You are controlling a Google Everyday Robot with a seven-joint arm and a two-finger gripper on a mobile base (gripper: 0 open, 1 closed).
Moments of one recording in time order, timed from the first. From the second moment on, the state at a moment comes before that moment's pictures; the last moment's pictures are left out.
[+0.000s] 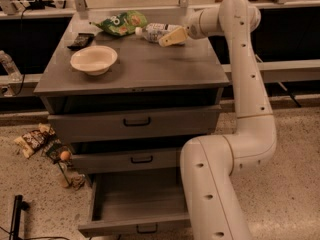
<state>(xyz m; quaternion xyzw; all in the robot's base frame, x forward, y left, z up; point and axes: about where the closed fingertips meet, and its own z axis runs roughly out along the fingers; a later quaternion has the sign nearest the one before) 0.897 -0.080 0.879 -0.37 0.76 0.16 0.52</state>
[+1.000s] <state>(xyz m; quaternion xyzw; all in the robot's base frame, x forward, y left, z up) 0.864 -0.091 0.898 -0.35 0.71 0.15 0.60</state>
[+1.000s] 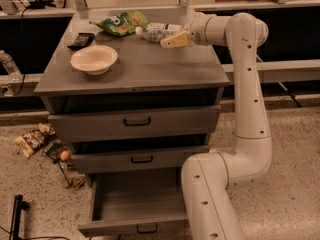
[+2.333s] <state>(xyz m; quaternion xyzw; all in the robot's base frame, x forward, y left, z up) 0.920 -0.099 0.942 -0.27 0.70 0.13 0.65</state>
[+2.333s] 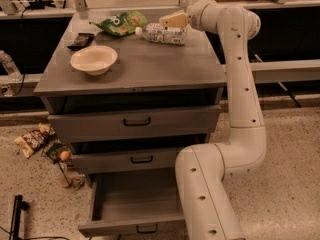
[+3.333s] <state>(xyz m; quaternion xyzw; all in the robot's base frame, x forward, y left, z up) 0.947 -0.091 0.889 -0.26 0.73 0.16 0.60</state>
